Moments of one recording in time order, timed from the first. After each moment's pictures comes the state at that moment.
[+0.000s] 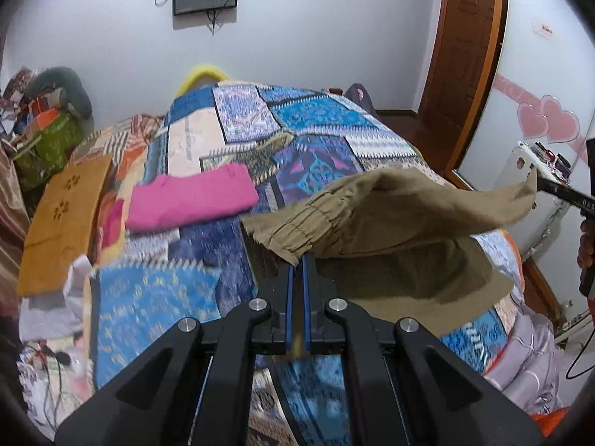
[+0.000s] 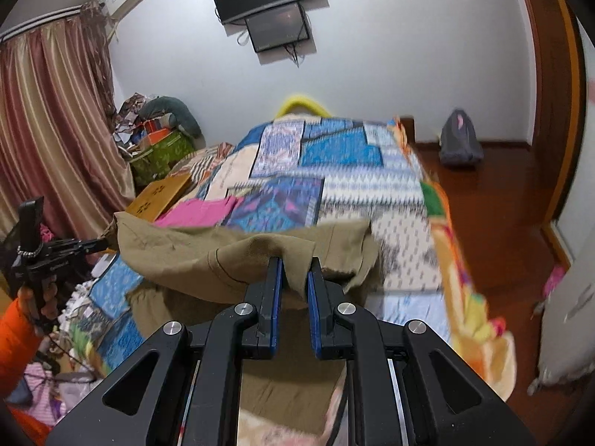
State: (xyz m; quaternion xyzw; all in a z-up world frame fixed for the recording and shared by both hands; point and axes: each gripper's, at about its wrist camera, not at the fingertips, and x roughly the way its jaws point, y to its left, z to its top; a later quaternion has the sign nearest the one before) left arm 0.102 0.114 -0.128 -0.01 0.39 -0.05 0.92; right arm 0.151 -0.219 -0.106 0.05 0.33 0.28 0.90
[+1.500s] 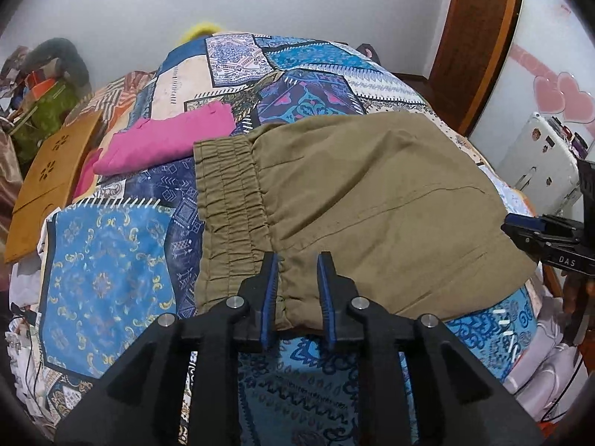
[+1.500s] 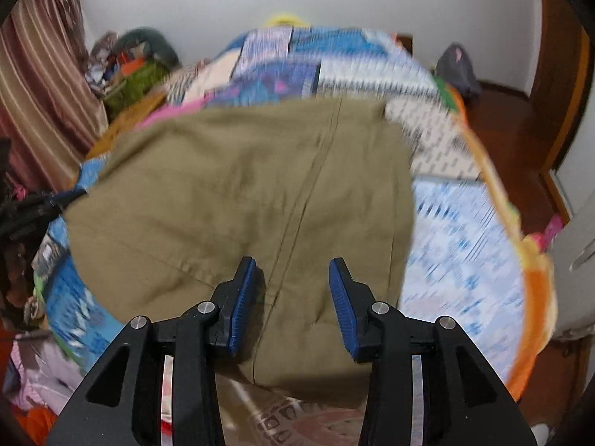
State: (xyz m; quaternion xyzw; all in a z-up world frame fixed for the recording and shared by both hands) left arm 0.112 0.066 -0.202 -0.01 0.45 -0.03 0.89; right arm 0.128 -0.176 -0.219 0.02 0.45 0.25 0.86
